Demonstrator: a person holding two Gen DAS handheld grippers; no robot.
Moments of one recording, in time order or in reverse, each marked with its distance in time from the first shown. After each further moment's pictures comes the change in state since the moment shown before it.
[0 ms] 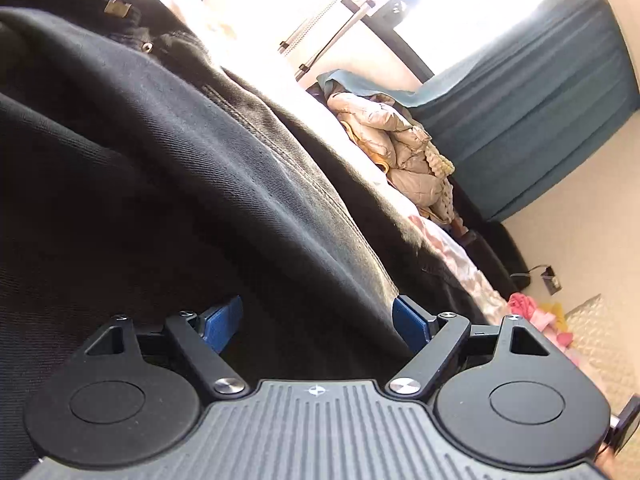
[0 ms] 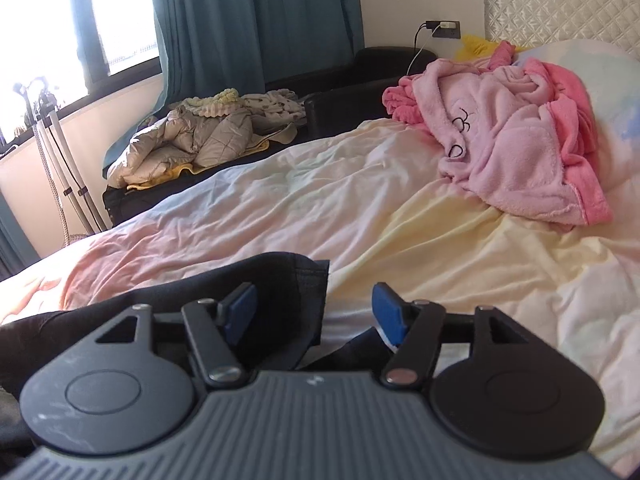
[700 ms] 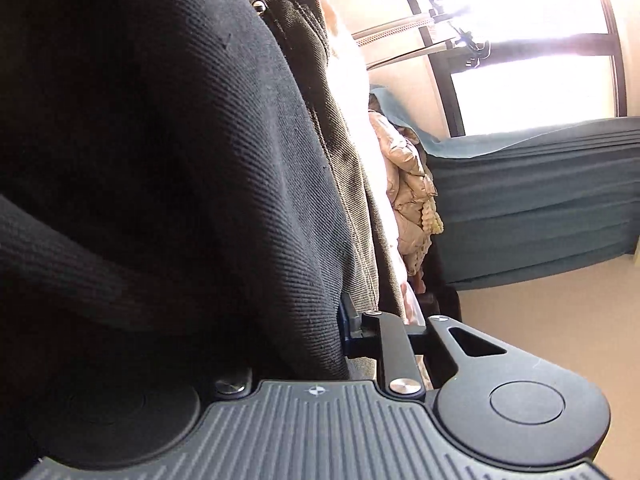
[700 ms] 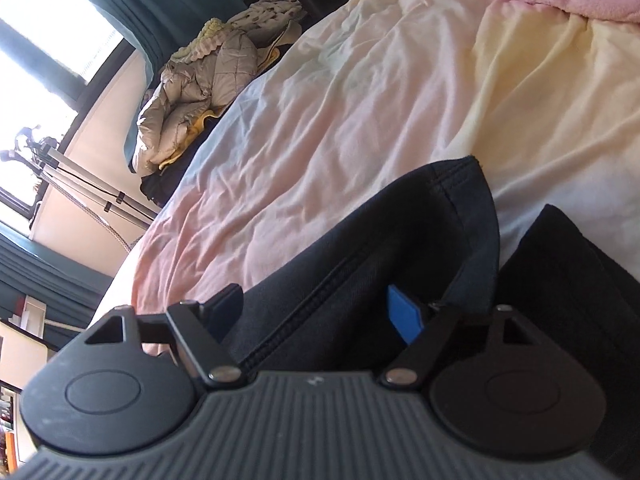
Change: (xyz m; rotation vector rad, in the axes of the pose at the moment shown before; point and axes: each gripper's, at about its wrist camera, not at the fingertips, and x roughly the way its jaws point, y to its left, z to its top) left arm 0.045 0.074 0.053 -0.352 0.024 -0.125; right arm 0.131 0.060 -0.003 0.331 0.413 0.135
